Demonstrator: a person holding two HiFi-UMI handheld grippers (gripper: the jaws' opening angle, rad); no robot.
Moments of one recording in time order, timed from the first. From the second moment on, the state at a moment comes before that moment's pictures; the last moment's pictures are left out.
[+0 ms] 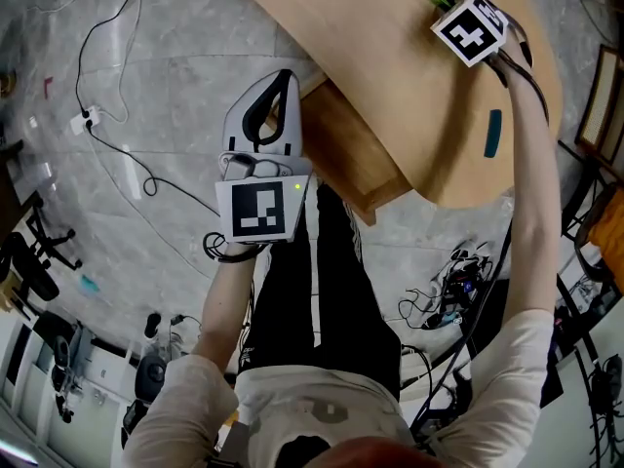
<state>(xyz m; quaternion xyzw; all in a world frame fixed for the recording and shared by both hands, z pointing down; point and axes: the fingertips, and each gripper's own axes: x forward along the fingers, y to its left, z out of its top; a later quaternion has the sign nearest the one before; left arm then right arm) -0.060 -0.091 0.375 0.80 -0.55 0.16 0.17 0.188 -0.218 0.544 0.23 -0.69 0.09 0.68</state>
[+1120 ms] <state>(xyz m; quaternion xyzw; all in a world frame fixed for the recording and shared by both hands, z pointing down) -0.057 -0.084 0.298 0.81 -0.55 0.11 0.14 0.040 -0.080 0.288 0.53 -0.83 0.17 0.10</state>
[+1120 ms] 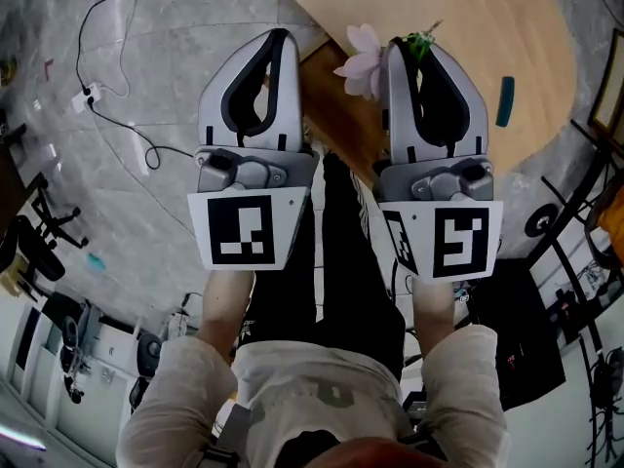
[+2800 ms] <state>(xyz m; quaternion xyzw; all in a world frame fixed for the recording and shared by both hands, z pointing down) -0.121 -0.049 0.350 0.78 -0.59 0.16 0.16 -0.034 0.060 0.639 0.27 -0.77 0.28 0.51</state>
